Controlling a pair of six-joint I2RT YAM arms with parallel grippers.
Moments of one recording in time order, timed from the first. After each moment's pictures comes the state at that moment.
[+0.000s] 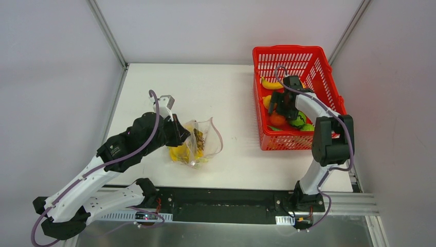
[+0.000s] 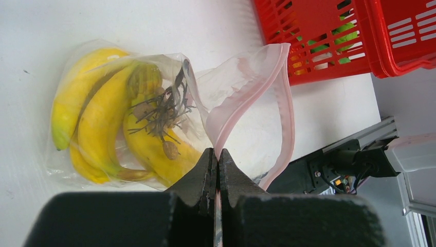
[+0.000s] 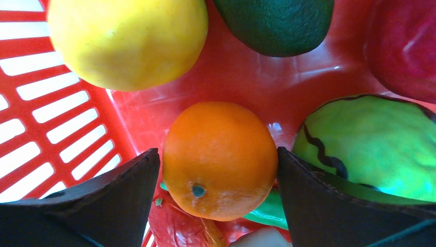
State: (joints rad) left arm -0.86 0.78 1.08 -0.81 -0.25 -0.66; right arm 0.14 1.77 1.27 -0.63 0.03 0.34
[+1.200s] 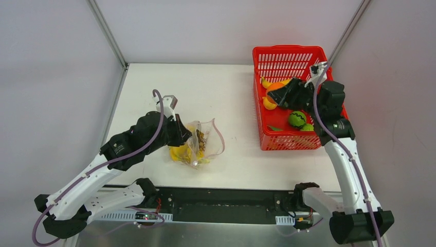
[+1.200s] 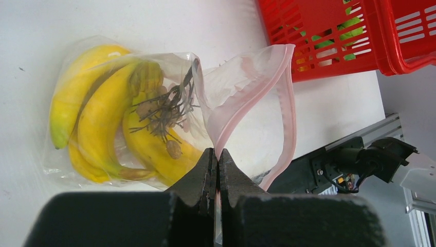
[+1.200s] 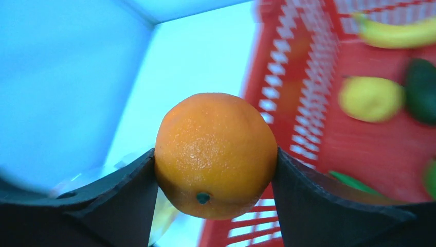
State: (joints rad) left arm -0.86 0.80 1.07 -0.81 -0.24 -0.66; right arm 0.14 1.03 1.09 -0.43 -0.32 0.48
